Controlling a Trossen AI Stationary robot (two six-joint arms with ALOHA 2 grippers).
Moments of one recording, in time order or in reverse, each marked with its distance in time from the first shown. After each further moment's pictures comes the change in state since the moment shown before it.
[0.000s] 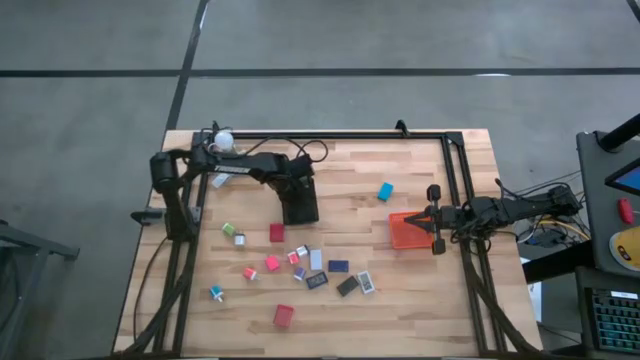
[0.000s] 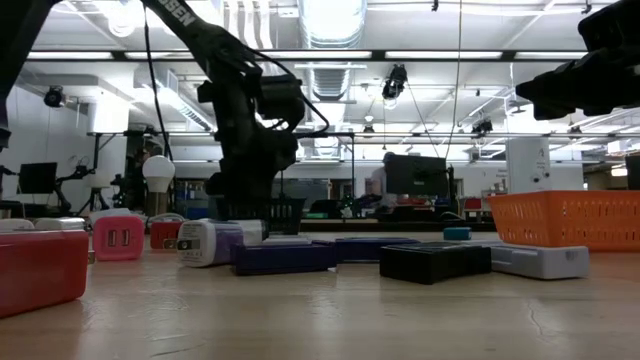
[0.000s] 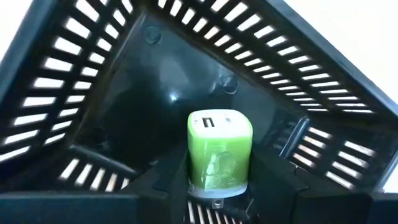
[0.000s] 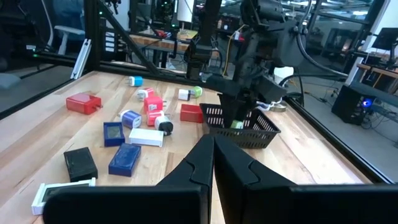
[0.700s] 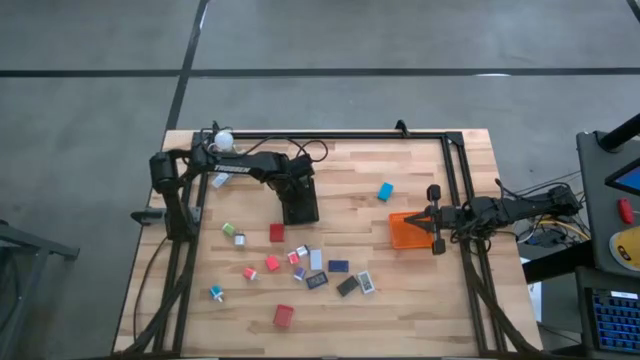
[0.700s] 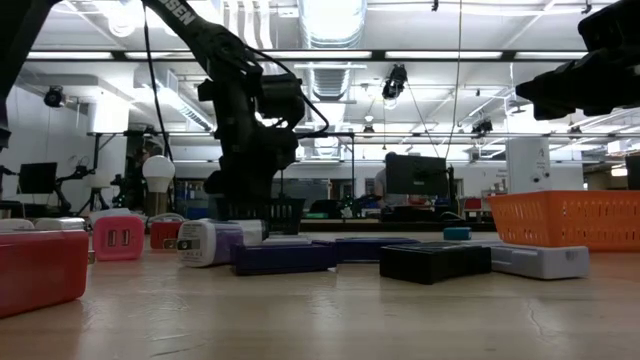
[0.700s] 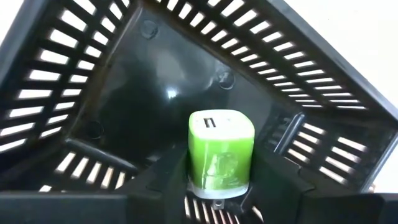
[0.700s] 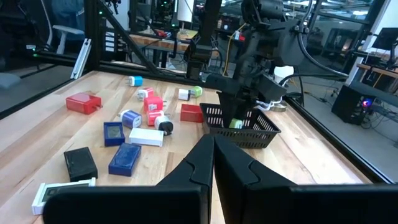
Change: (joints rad) left arm 0.001 -0.005 0.006 -0.018 0.018 -0.008; right arm 0.000 0.001 0.000 0.000 0.000 0.000
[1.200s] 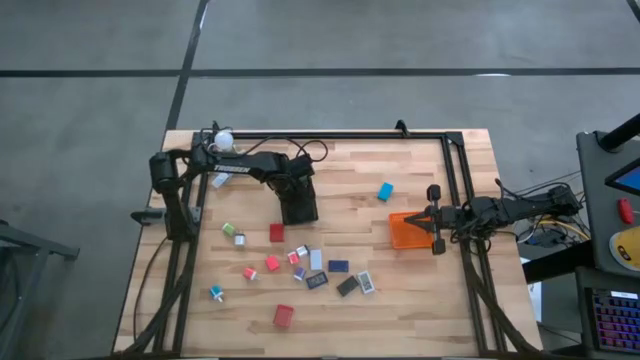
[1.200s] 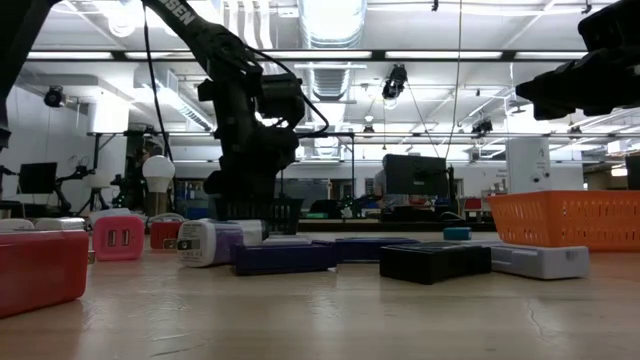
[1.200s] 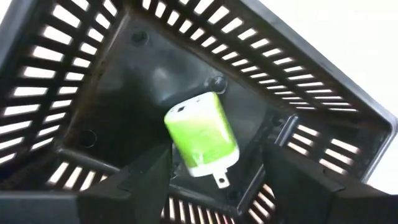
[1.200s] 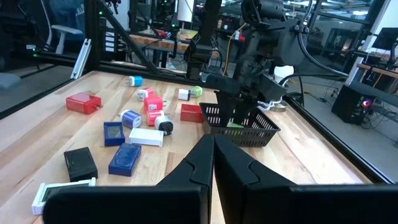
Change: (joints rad) left arm 0.000 -0.001 0.000 0.001 0.001 -0.015; right arm 0.000 0.000 0.000 0.000 0.000 0.000
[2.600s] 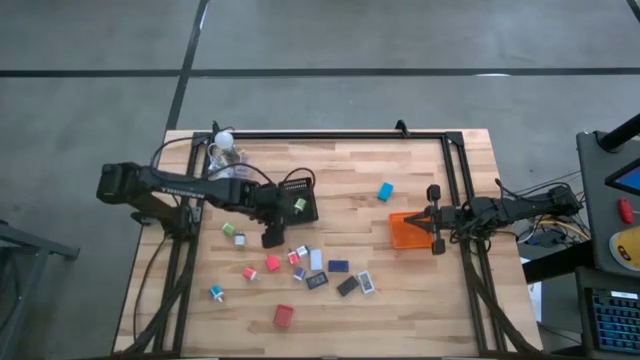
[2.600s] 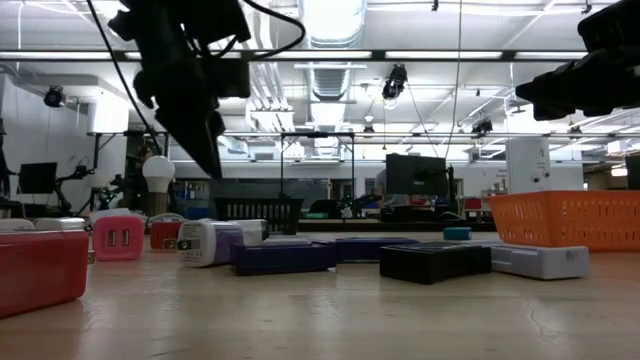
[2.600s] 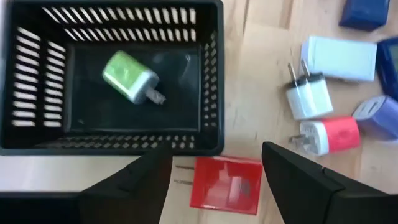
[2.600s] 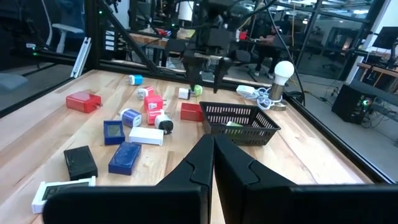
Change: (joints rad) left arm -0.315 -0.401 -0.253 0.040 -0.260 0.259; right arm 0.000 0.005 0.000 0.000 0.000 0.000
